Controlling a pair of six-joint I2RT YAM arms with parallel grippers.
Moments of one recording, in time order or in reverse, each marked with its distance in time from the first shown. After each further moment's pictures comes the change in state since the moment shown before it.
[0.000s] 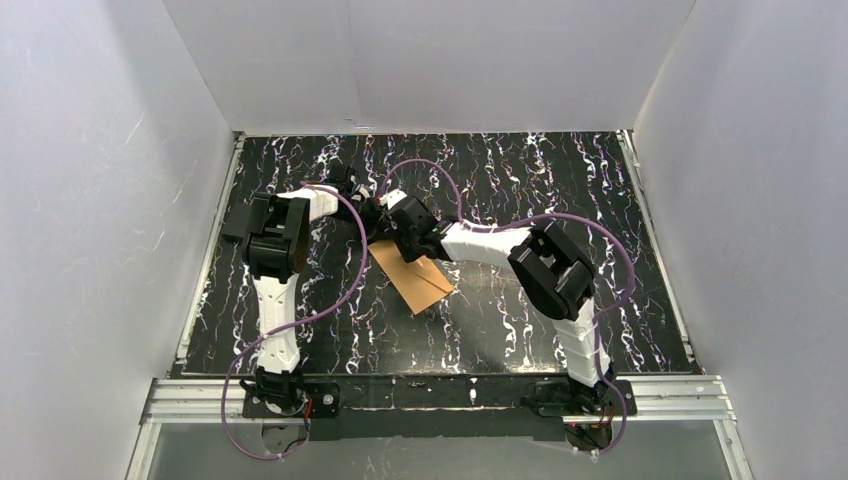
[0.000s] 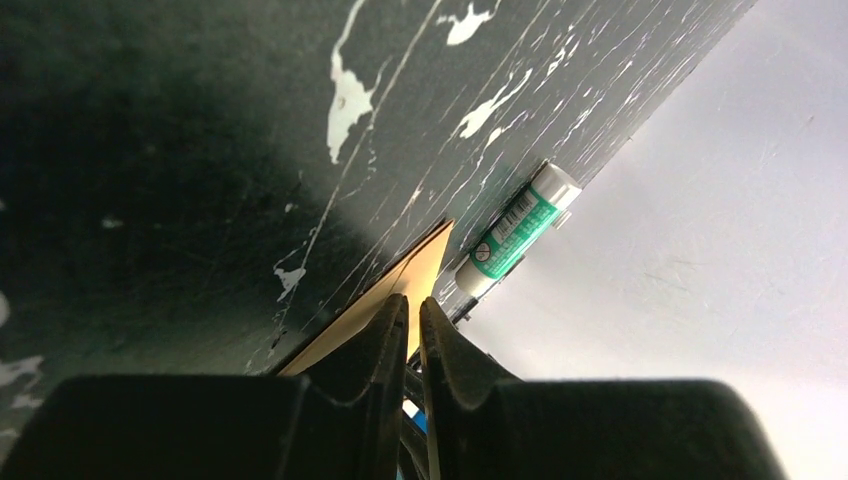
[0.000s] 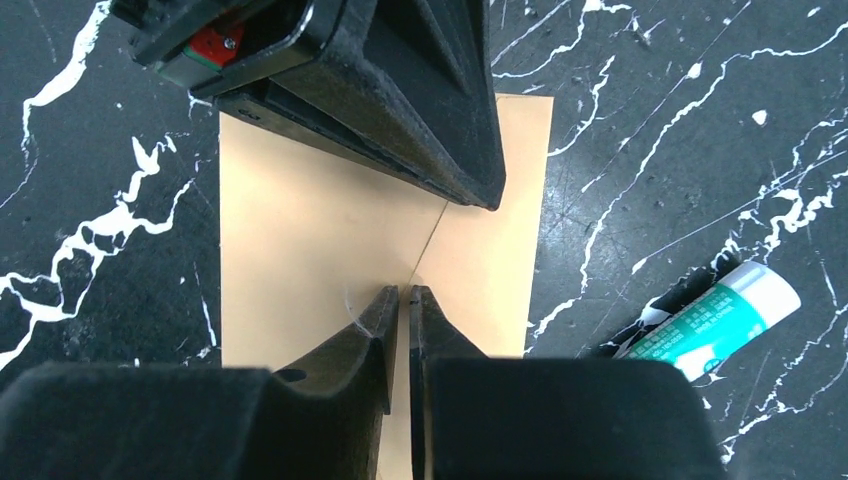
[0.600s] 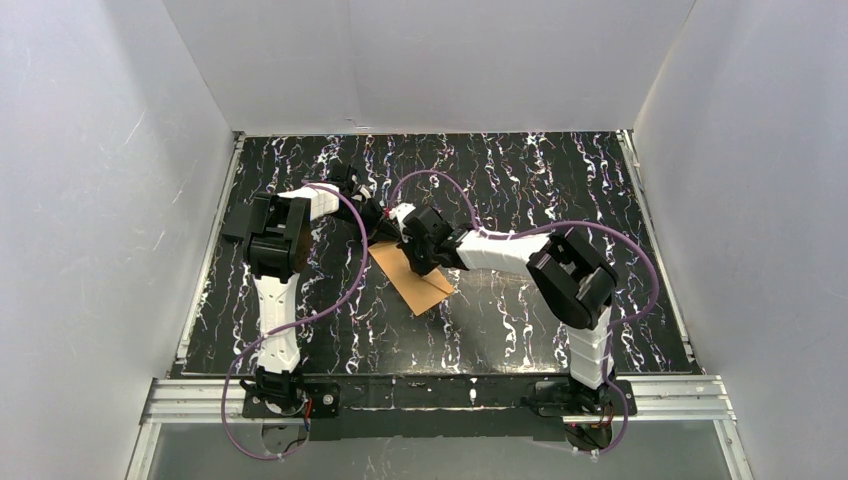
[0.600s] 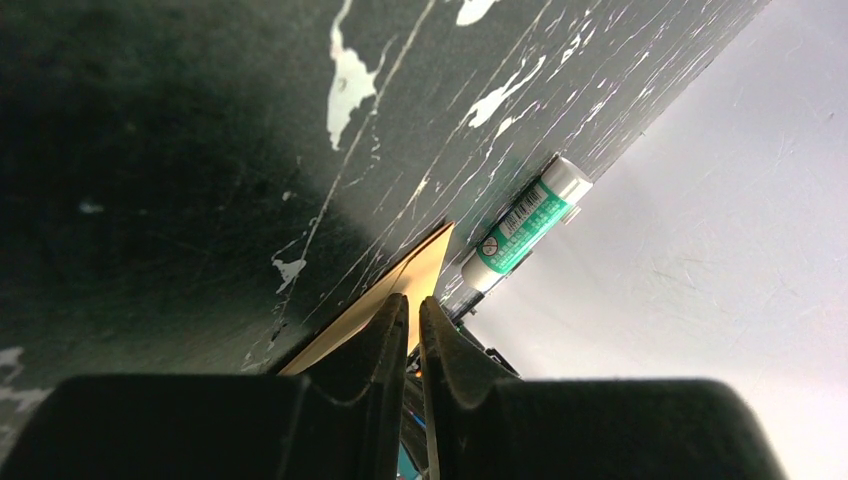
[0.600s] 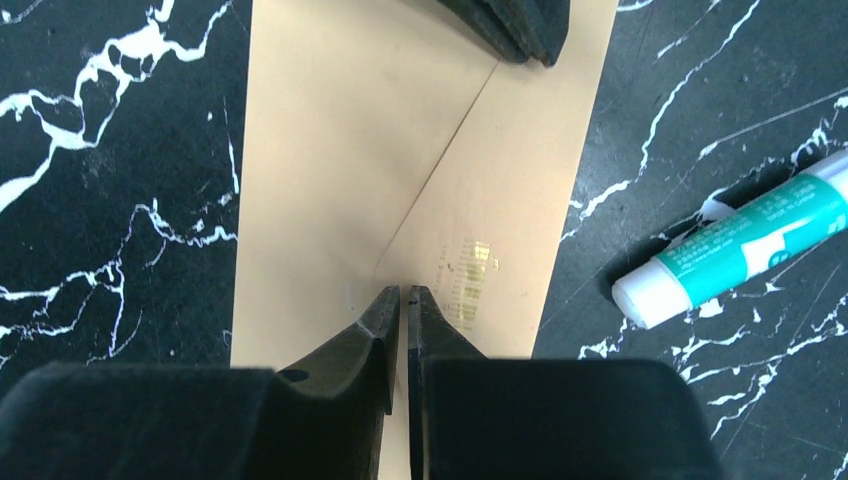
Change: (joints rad) left arm -0.004 0.006 0.025 -0.059 -0.008 0.030; right arm -0.010 -0.132 -0.179 -0.006 -0.140 -0.054
